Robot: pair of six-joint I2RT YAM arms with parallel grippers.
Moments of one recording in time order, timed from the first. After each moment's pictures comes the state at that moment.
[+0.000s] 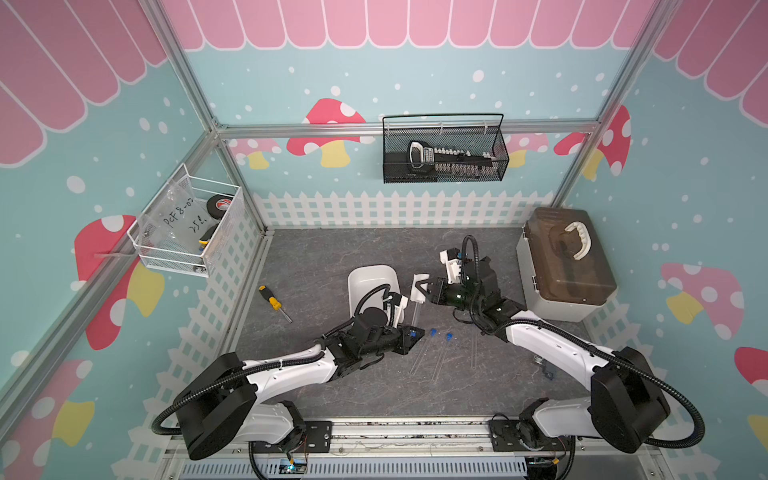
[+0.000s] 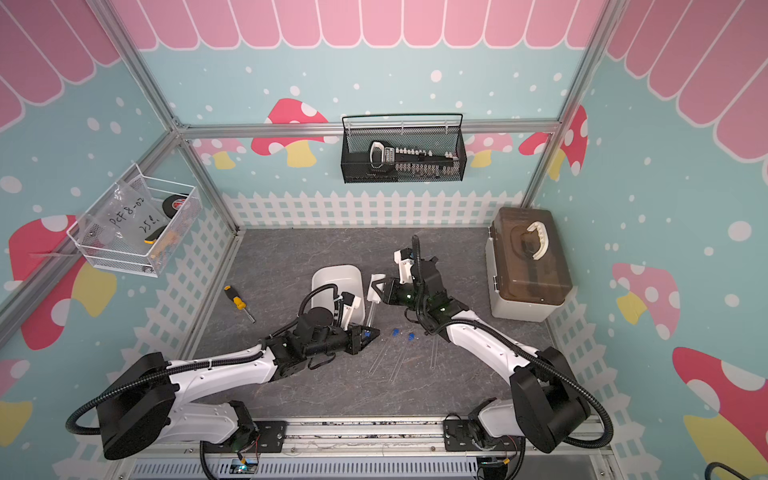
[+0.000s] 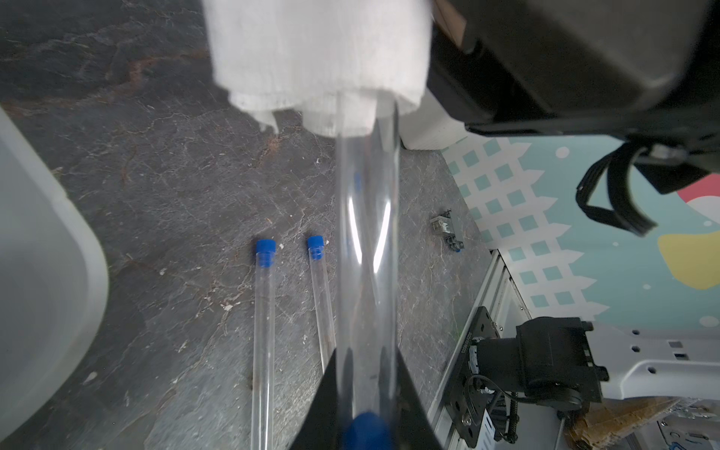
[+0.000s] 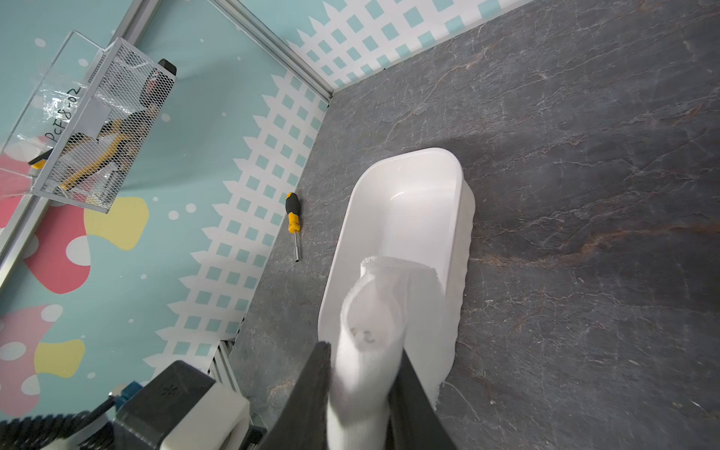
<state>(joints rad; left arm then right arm) -0.86 1.33 0.60 0.30 0.25 -0.74 0.55 1.35 0.83 0.13 -0.37 0.70</state>
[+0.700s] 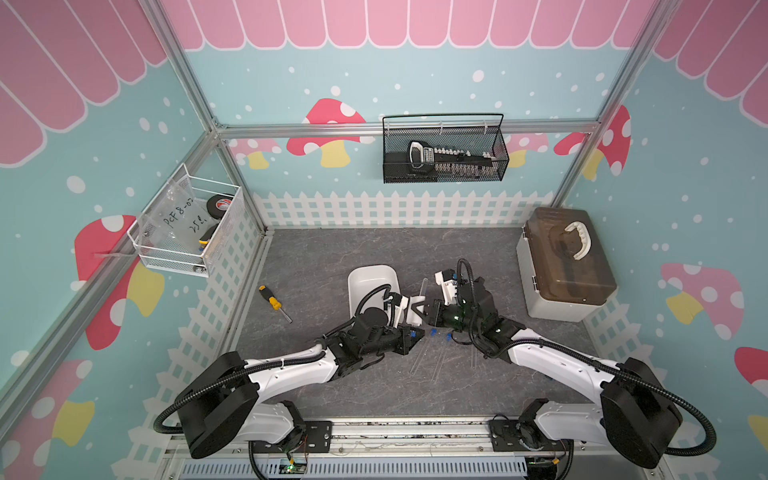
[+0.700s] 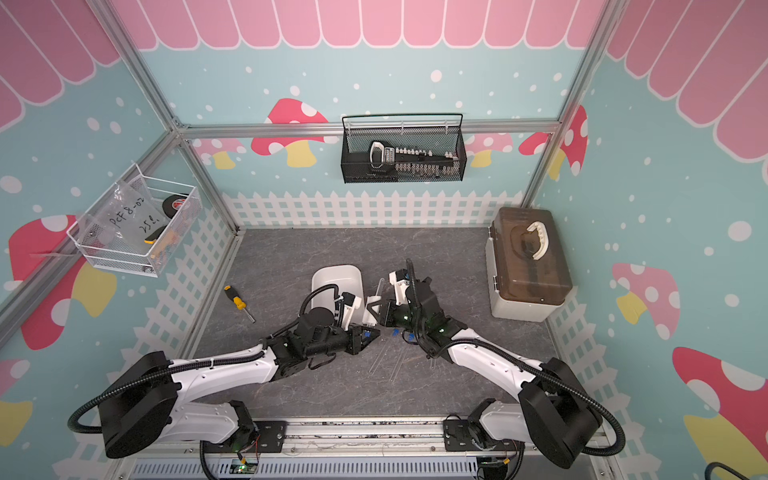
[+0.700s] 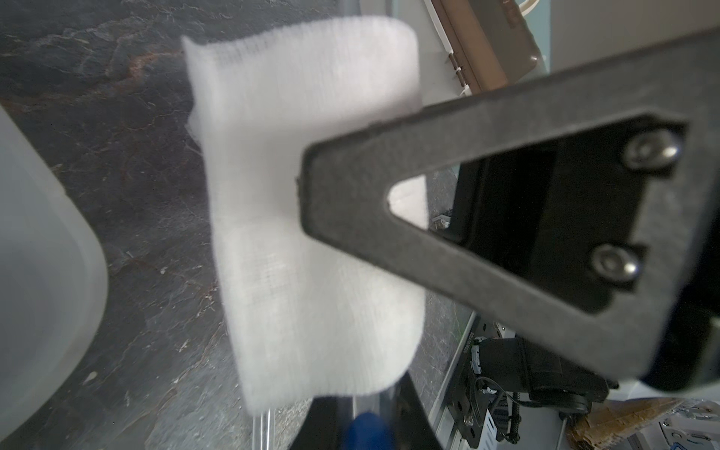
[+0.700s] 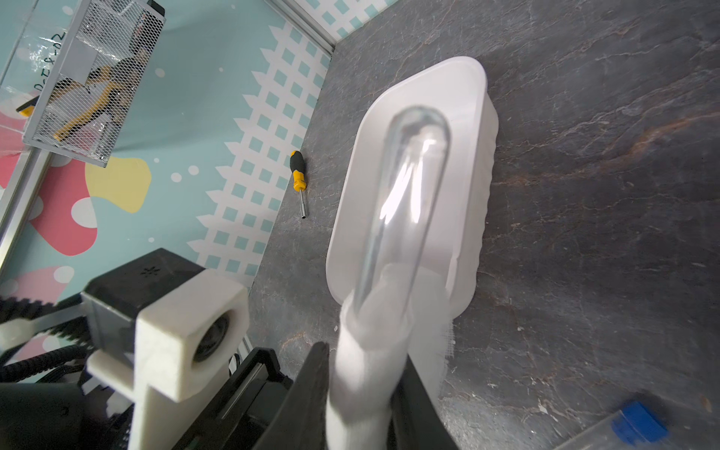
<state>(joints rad) -0.86 1.34 0.60 0.31 0.25 -0.74 0.65 1.28 0.68 0.18 -0.33 0.77</state>
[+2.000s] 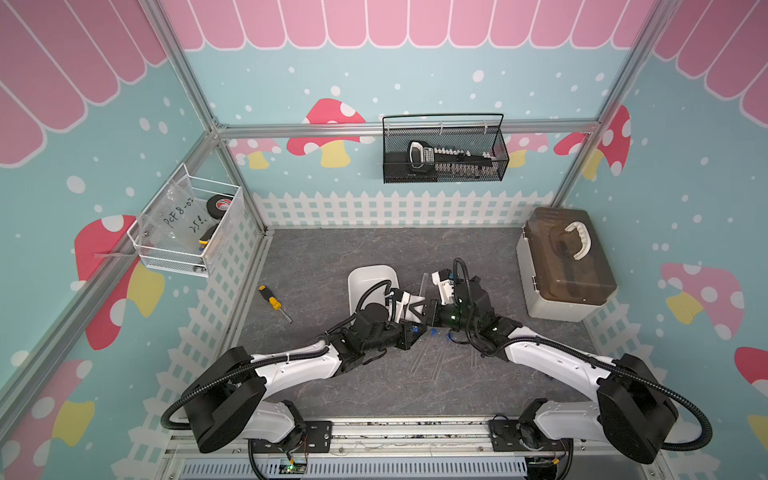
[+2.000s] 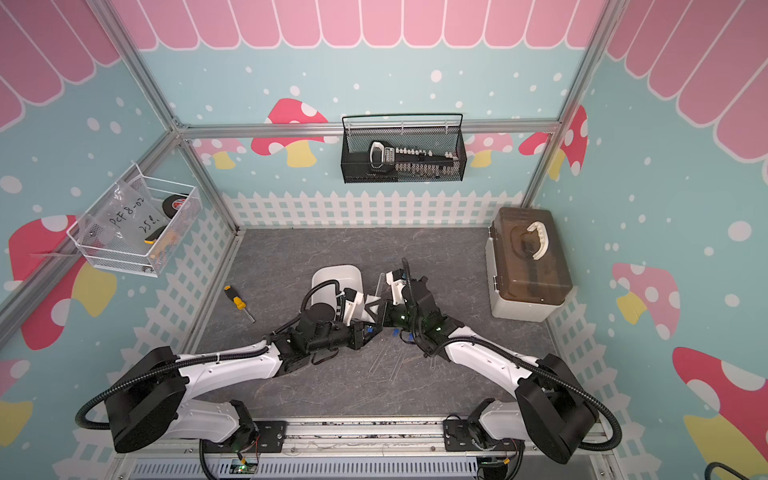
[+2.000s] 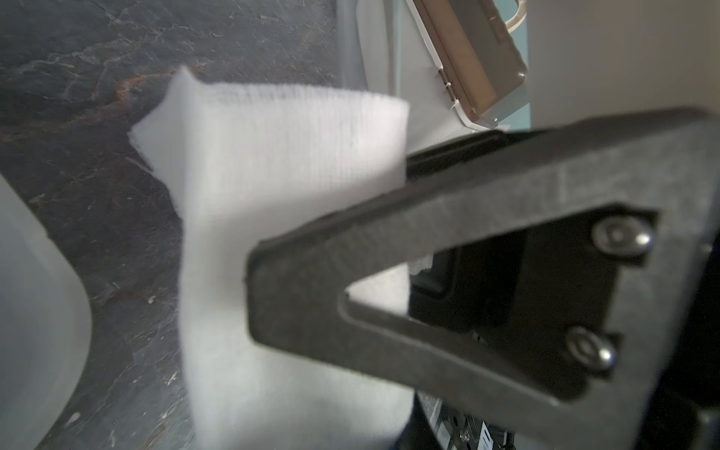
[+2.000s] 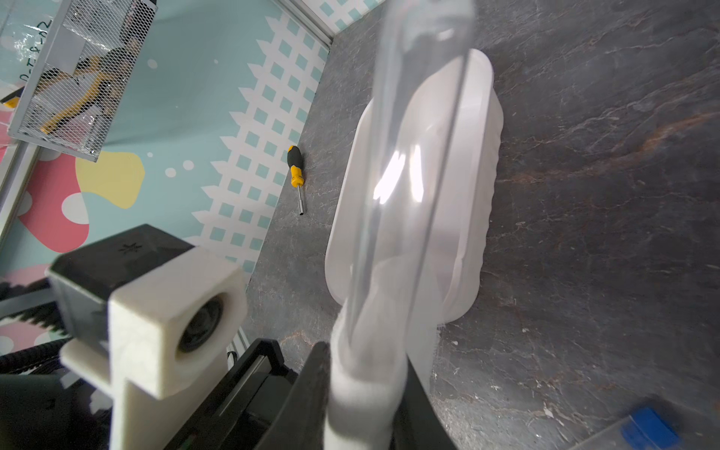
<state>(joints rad) -0.84 1.38 0.62 0.35 0.28 -0.74 0.66 1.31 0.72 0.16 -0.33 0.76</state>
